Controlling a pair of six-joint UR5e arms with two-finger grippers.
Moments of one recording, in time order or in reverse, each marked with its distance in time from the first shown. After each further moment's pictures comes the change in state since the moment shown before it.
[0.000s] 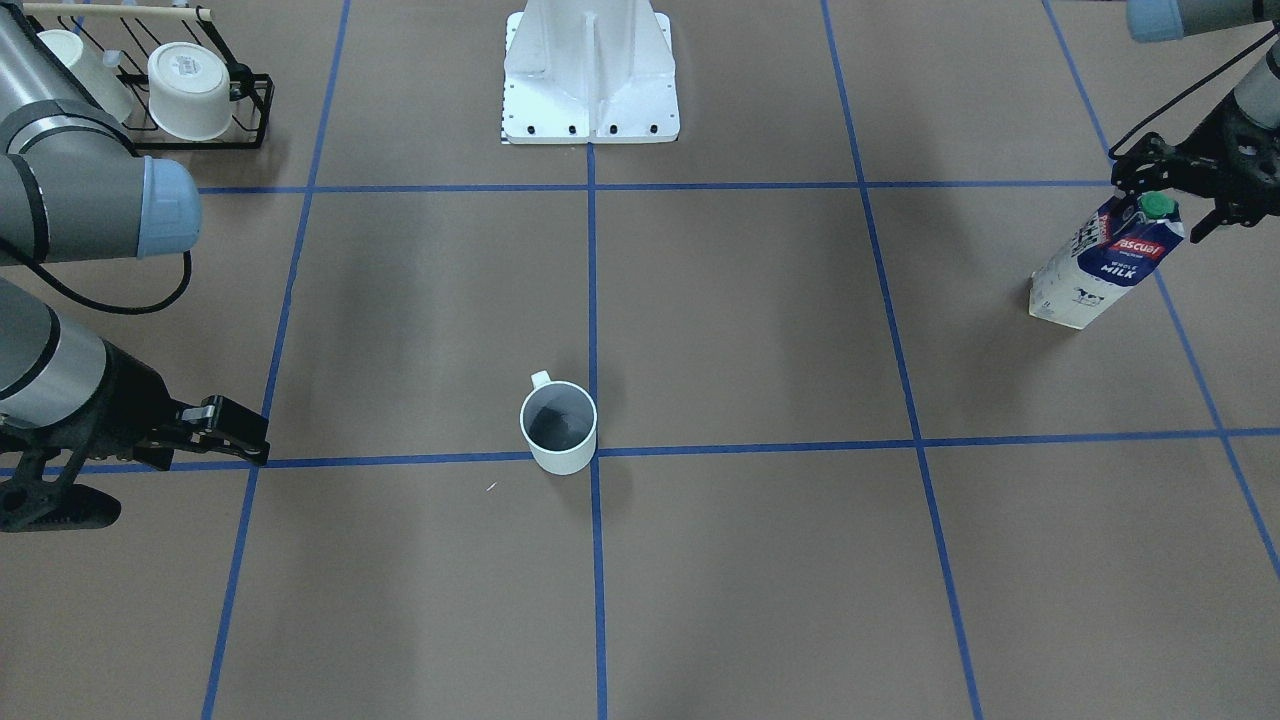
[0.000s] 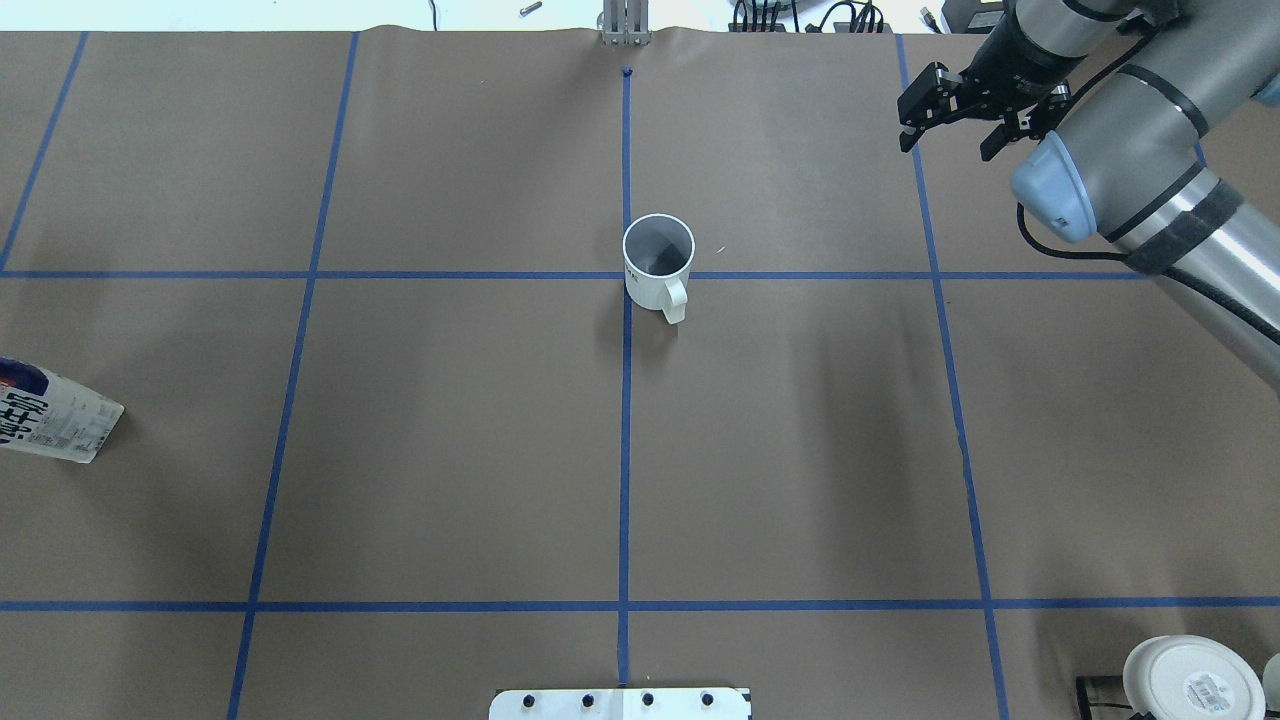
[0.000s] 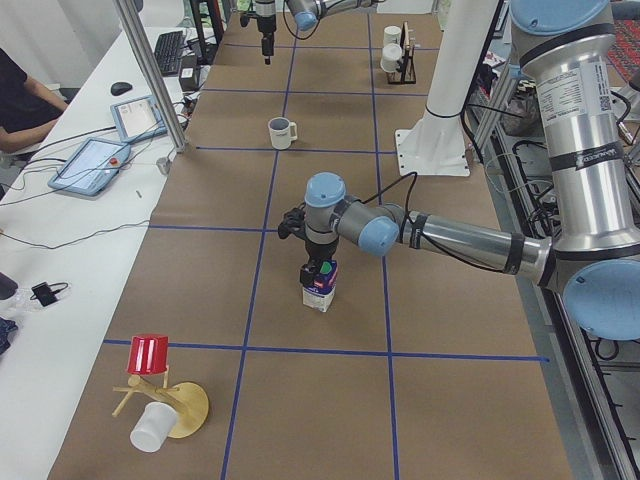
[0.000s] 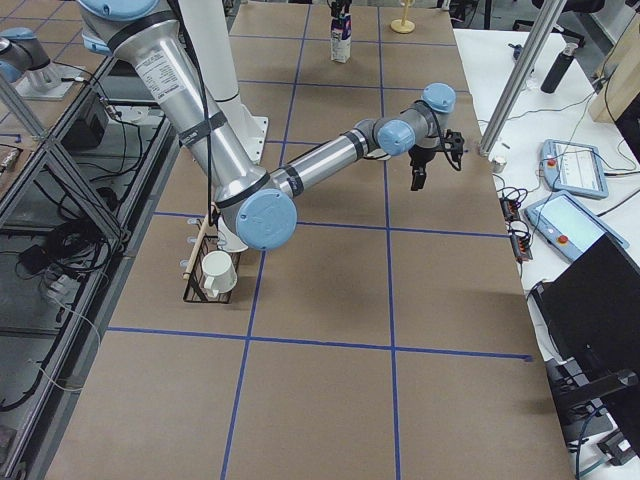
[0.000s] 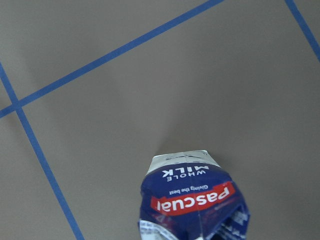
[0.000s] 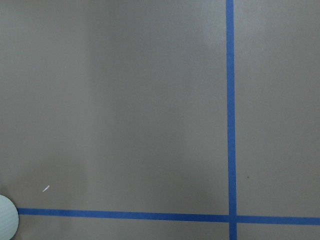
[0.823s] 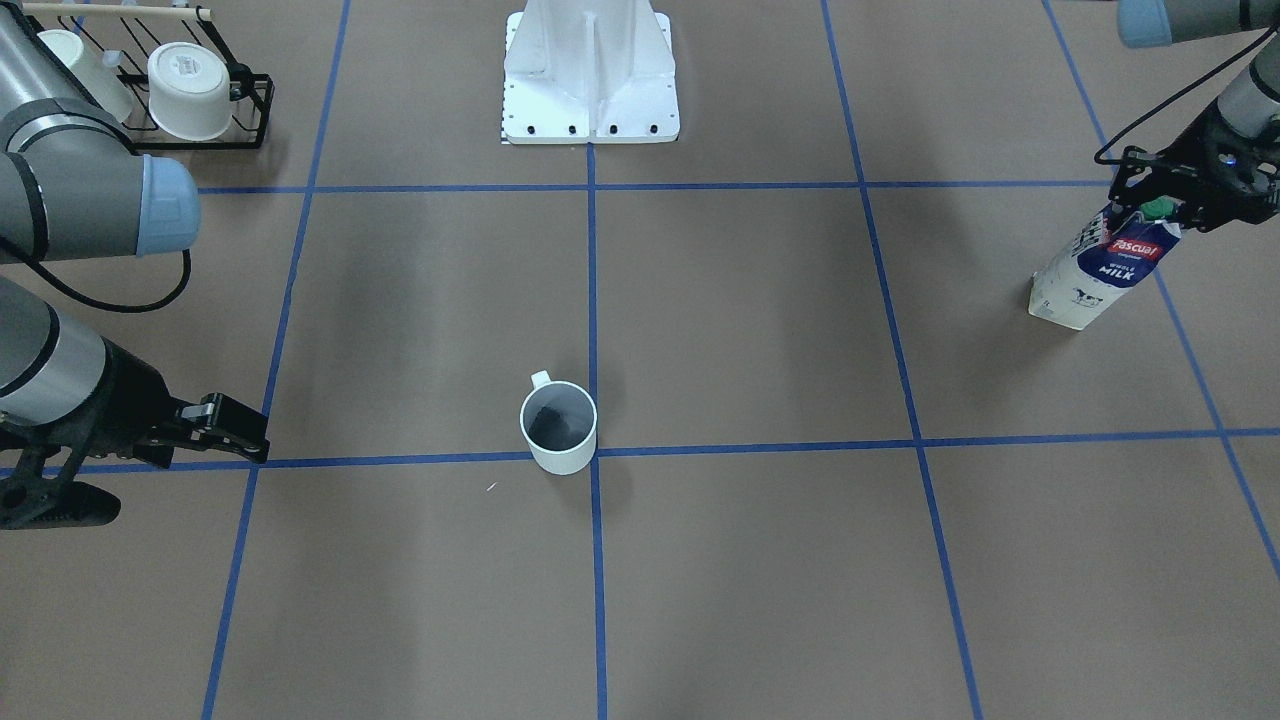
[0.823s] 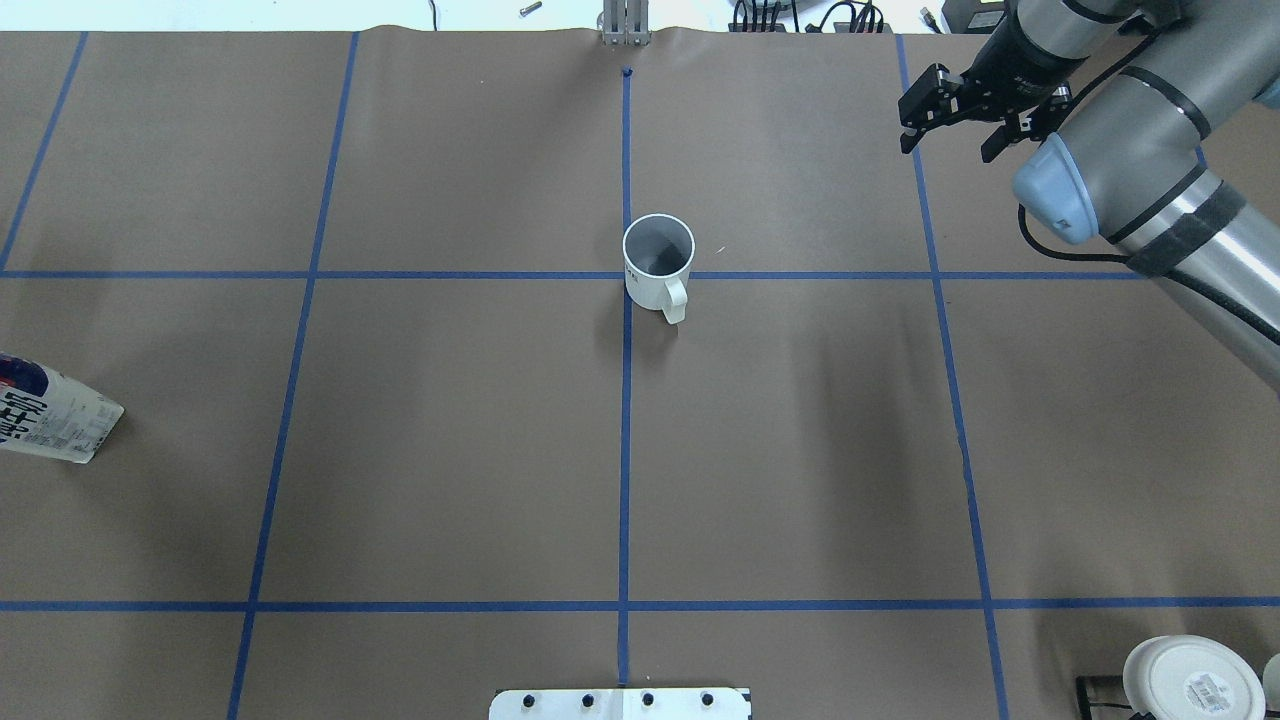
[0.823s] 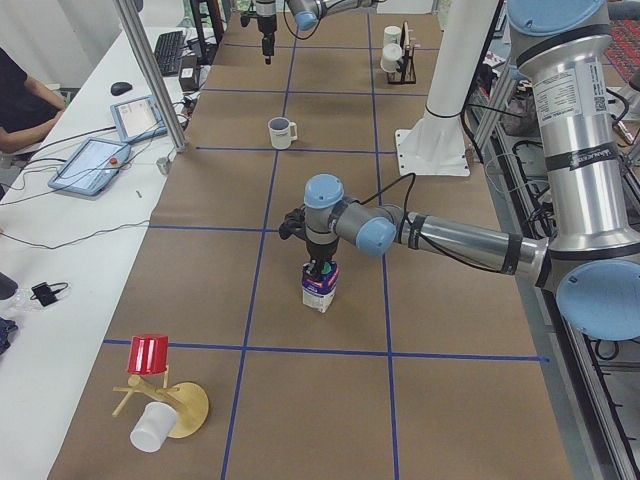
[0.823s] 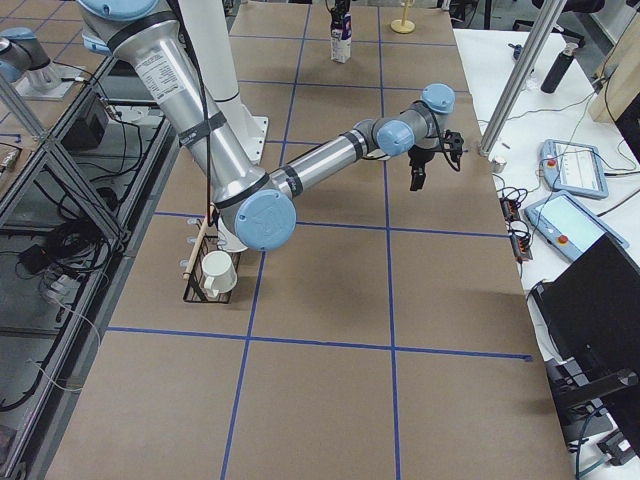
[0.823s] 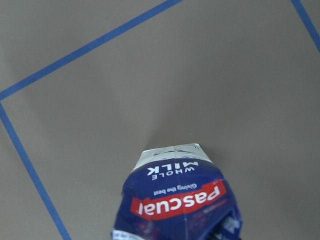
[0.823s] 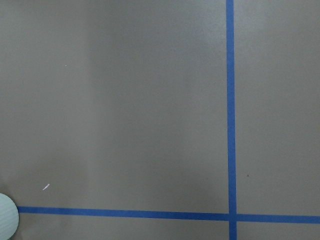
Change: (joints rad) left arm 0.019 -0.011 0.009 0.004 -0.008 0.000; right arm 0.000 -0.003 0.005 0.000 0.003 0.000
